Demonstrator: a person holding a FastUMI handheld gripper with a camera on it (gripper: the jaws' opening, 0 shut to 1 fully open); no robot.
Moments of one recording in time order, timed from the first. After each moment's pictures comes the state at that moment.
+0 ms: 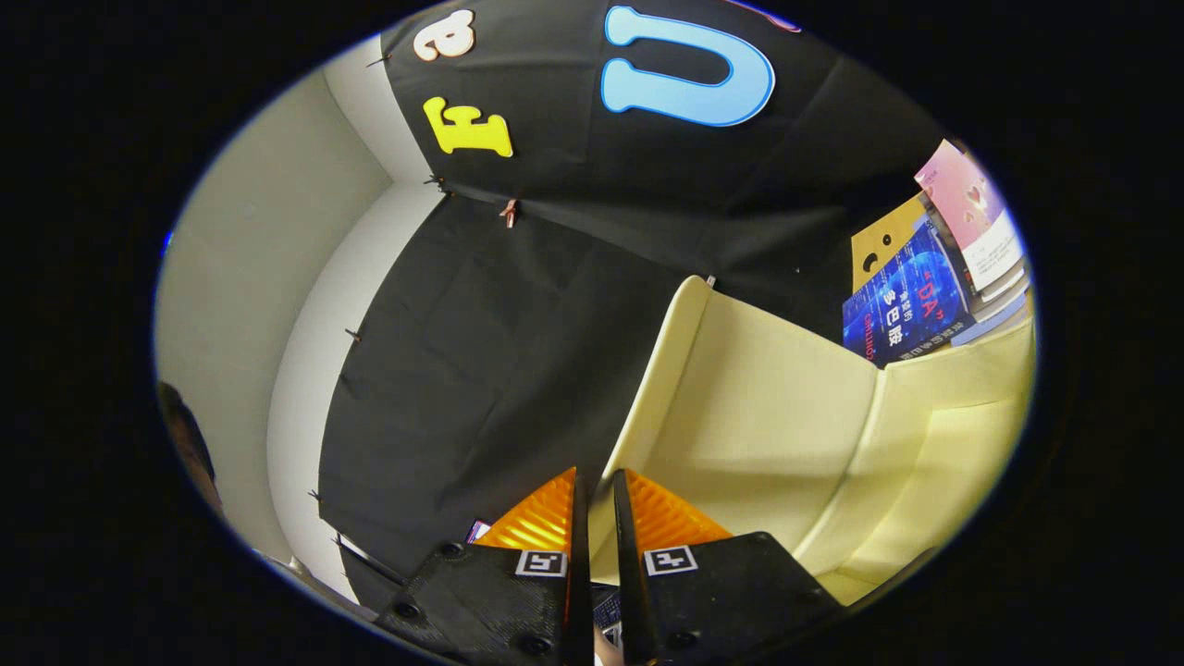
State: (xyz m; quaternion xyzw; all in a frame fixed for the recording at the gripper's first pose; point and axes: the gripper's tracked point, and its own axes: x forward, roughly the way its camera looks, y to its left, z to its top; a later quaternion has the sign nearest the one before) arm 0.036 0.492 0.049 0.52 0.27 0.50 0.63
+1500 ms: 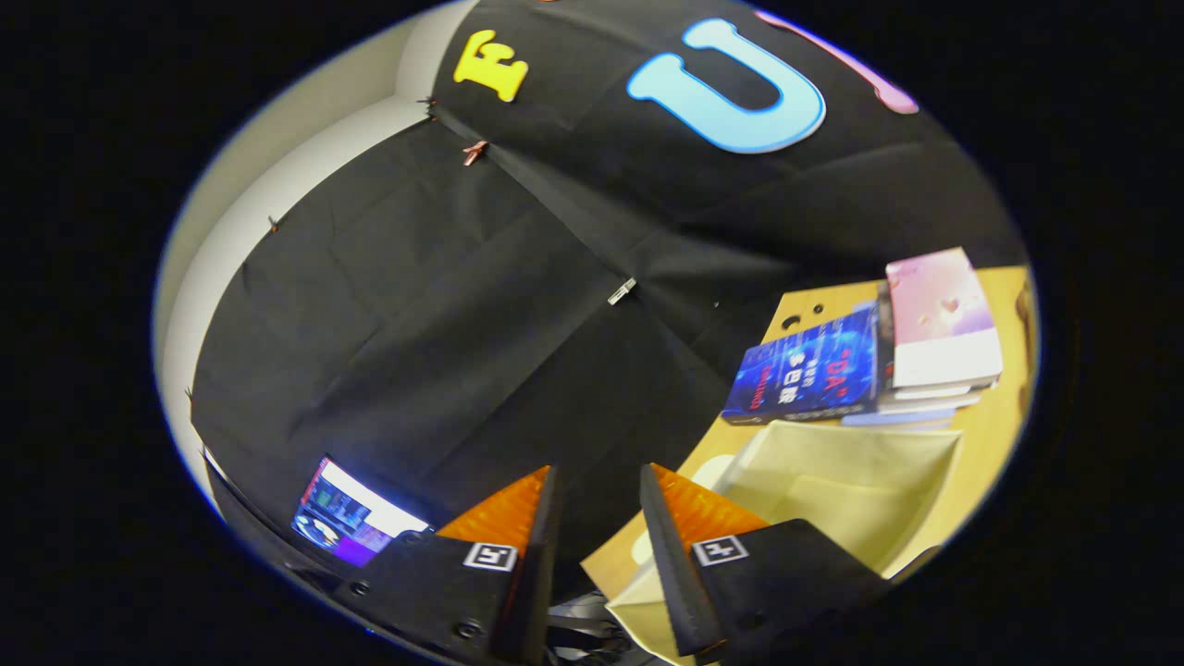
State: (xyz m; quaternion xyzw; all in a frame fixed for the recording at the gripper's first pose) arm 0.058 0.459 -0.022 0.32 0.26 0.45 0.79
